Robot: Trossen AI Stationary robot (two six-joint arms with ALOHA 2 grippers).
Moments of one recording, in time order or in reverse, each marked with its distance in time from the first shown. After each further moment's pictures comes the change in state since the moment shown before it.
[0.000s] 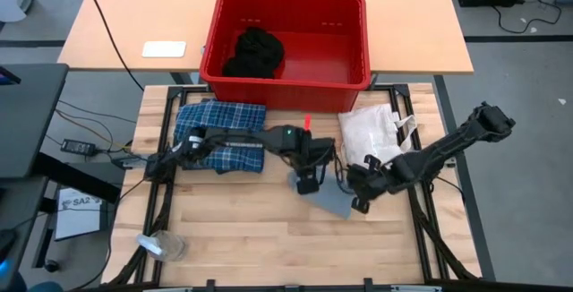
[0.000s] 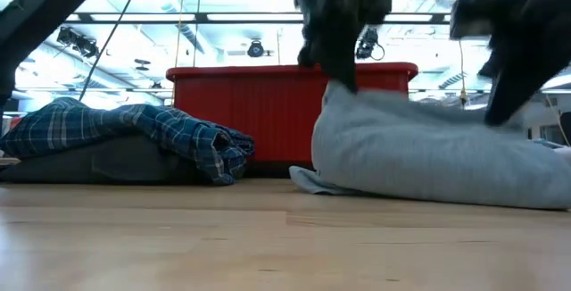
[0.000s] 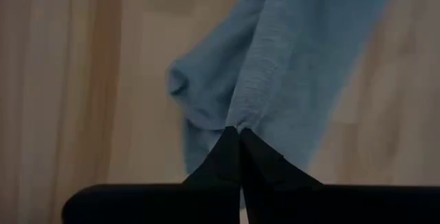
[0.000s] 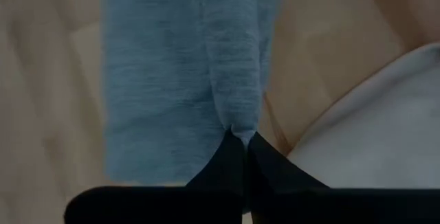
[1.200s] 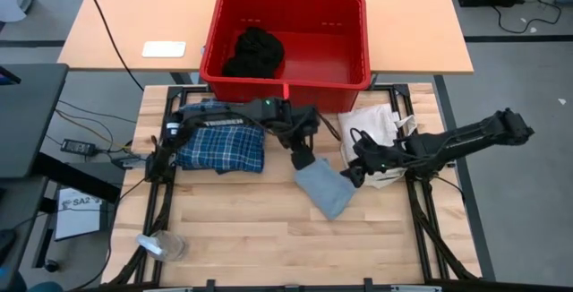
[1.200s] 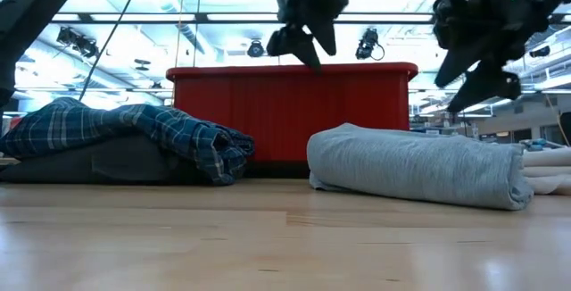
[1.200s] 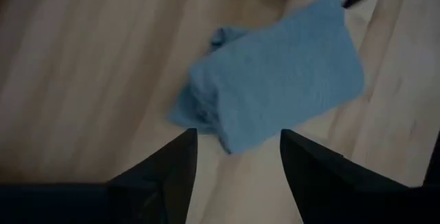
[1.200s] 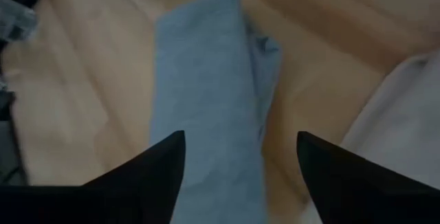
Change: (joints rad) left arm 0.146 -0.209 -0.151 0.042 0.126 -0.162; right arm -0.273 -0.284 -0.160 0.248 -0.087 0.183
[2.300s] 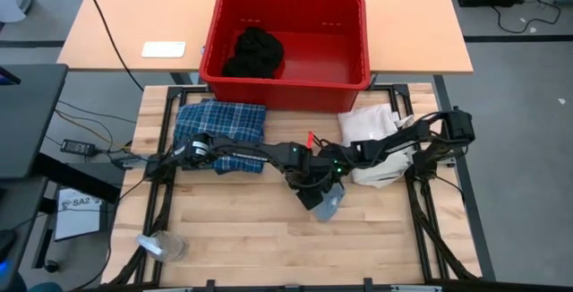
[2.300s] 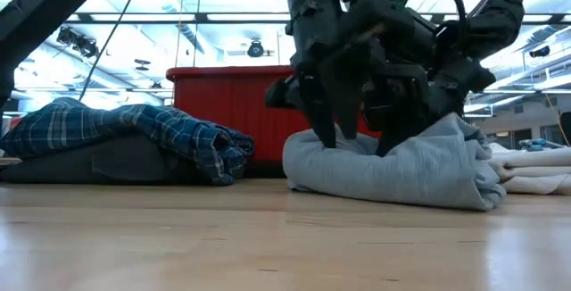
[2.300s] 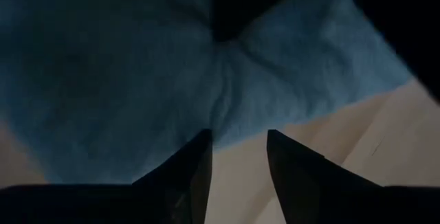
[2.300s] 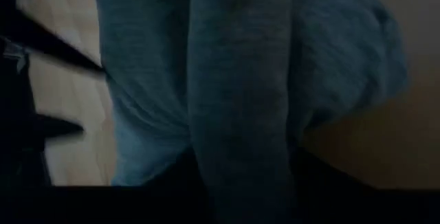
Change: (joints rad) left arm -0.192 0.250 -0.001 0.035 0.038 -0.321; right arm -0.185 0.732 0.008 0.650 -0.483 -0.136
